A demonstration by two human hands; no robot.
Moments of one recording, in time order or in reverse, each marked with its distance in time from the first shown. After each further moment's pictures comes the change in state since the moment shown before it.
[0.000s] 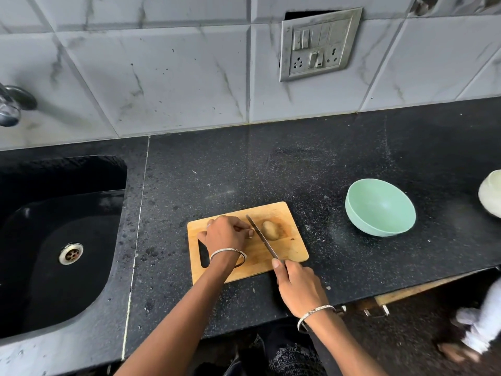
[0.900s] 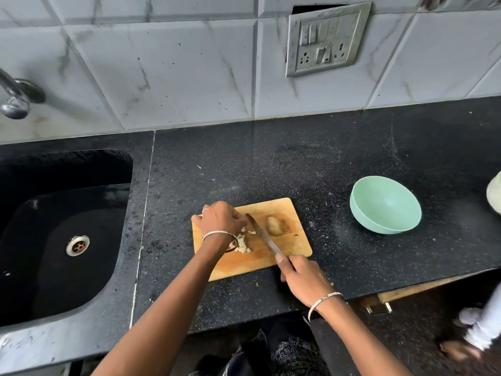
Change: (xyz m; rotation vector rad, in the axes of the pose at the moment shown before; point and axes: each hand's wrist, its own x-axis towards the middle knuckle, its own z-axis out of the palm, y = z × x) left_hand 0.019 0.000 -0.023 0.239 -0.026 0.046; right_hand 0.014 0.008 -0.004 0.043 -0.094 -0.001
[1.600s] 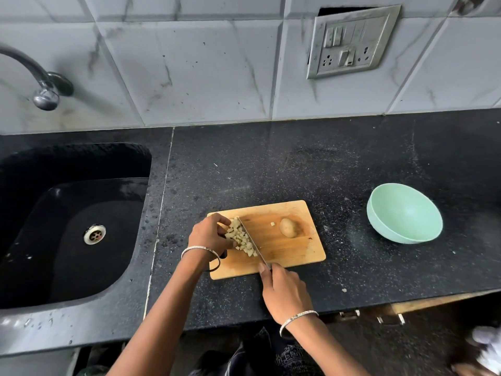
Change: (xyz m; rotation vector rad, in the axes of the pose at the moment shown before) left_hand -0.020 -0.061 -0.030 -0.271 -0.250 -0.048; right_hand -0.024 -0.046 0.043 -0.082 0.048 -0.092
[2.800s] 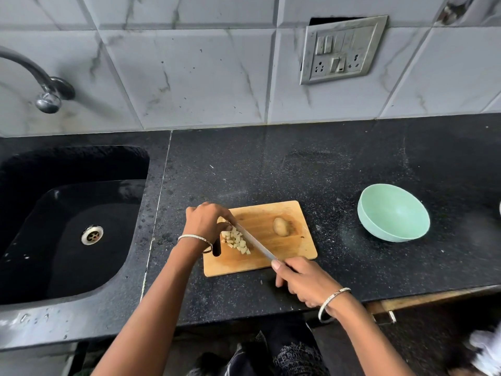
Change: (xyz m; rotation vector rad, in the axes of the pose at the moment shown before) left_hand 0.017 0.008 -0.006 0.414 0.121 0.373; right_hand 0.006 0.038 -0.062 0.331 -0.306 0.006
